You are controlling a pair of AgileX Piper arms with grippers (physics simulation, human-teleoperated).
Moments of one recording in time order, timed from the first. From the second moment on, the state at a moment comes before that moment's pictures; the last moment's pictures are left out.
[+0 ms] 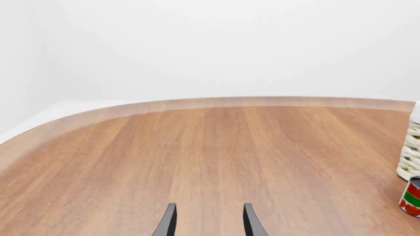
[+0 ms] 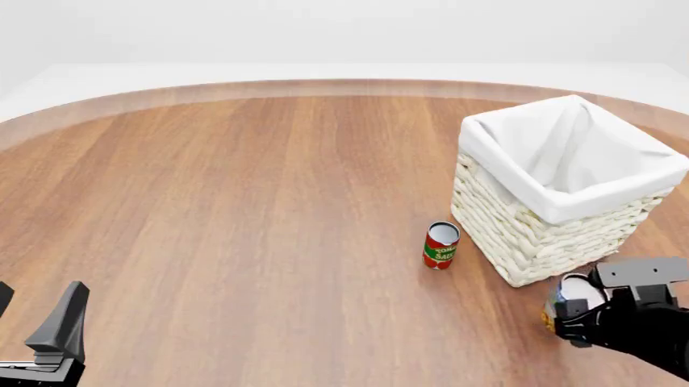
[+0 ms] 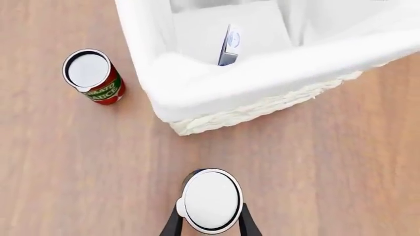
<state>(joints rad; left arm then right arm) 0.00 0.01 0.00 0.00 0.00 -0.09 0.98 -0.30 0.24 -0.16</state>
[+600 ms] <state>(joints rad) 0.00 0.01 0.00 0.00 0.00 -0.11 0.76 -0.39 0.54 -0.20</state>
